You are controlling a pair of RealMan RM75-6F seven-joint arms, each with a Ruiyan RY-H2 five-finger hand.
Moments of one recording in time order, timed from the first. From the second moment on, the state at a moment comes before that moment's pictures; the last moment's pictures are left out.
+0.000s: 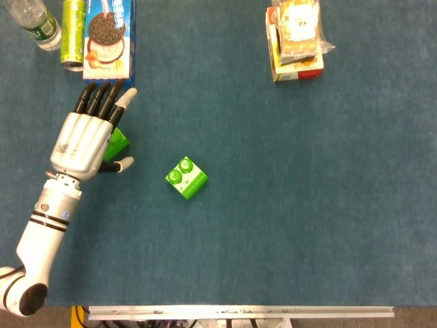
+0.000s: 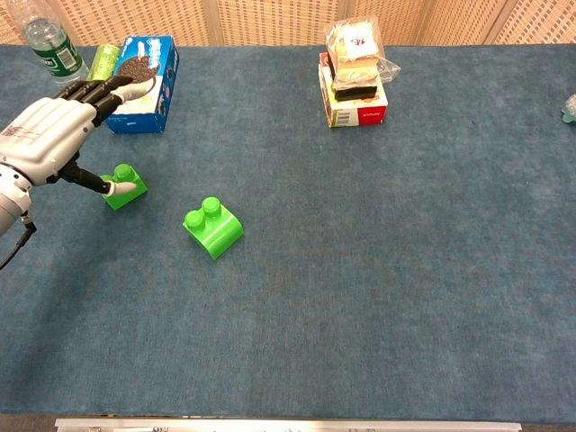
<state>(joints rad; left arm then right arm) -0.40 -1.47 -0.13 -1.52 1.43 1.19 0.30 0.05 -1.07 0.05 -1.59 -1.54 1.51 0.12</state>
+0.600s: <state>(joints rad) -0.43 -1.56 -0.11 -1.36 1.39 1.17 0.24 0.06 -1.07 0.05 -1.60 -1.54 1.51 0.10</state>
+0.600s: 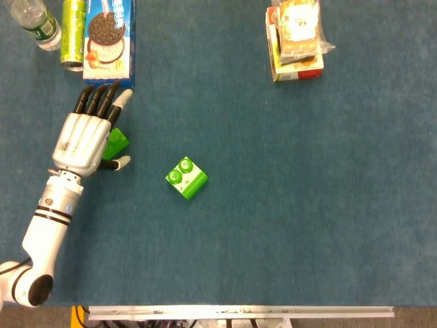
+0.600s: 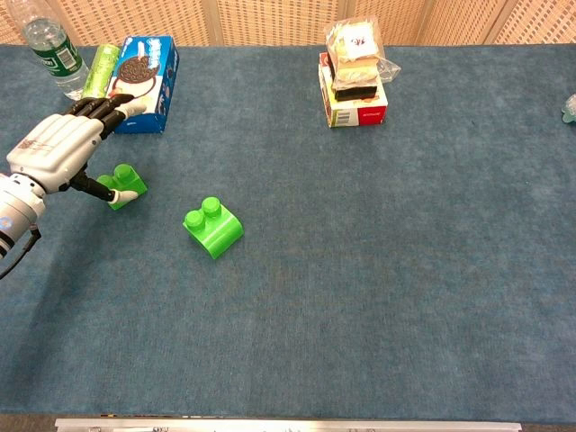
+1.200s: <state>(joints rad) -0.43 -1.58 -0.10 -1.27 1.36 1.15 0.17 0.06 -1.07 0.05 -1.60 -1.54 1.51 0.10</state>
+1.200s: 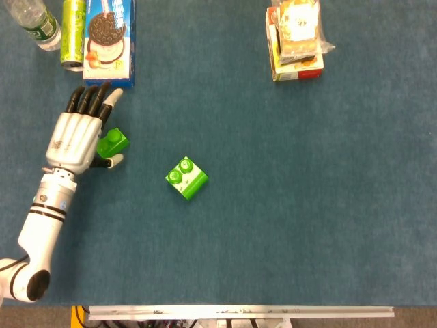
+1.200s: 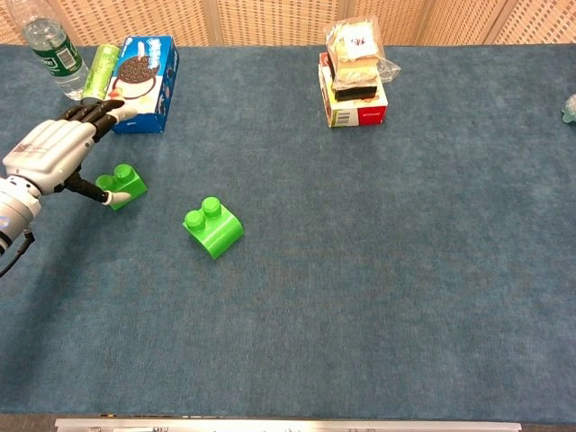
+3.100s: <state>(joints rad) -0.41 -1.55 -0.11 -1.14 1.31 1.10 0.02 0.06 -1.07 0.05 -1.60 -1.54 1.50 0.08</state>
